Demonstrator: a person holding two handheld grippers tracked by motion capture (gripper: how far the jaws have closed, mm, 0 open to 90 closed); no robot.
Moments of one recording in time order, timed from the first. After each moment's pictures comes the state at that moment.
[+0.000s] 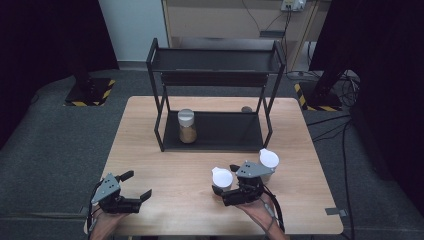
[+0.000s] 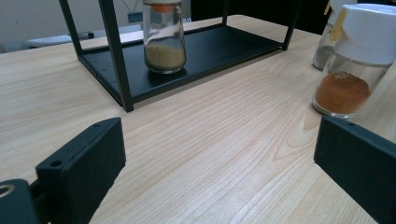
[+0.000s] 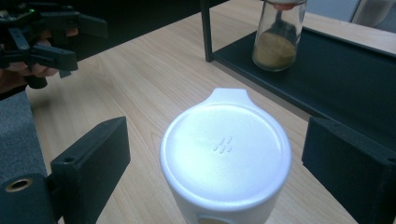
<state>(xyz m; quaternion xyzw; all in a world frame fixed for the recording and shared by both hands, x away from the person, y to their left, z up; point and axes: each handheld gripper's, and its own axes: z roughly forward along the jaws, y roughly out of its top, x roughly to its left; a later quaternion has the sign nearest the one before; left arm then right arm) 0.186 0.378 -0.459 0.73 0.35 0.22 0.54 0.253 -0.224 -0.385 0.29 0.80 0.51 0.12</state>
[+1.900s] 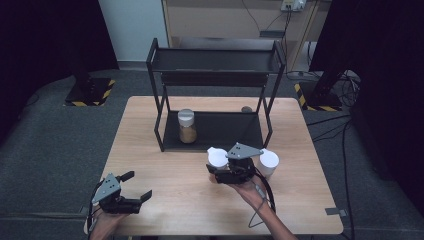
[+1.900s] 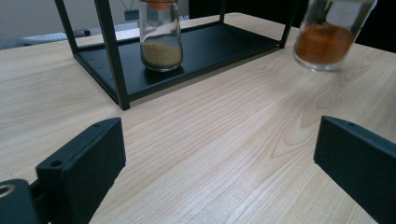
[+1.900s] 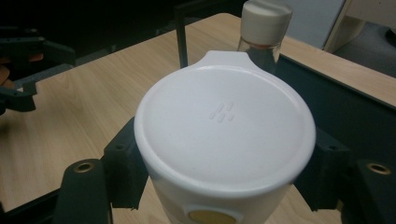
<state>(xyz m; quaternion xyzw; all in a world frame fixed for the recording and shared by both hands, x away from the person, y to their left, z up) 0.188 0.379 -0.459 0.73 0.35 0.22 0.54 0.286 -0.195 -0.354 0.29 0.81 0.49 0.16</state>
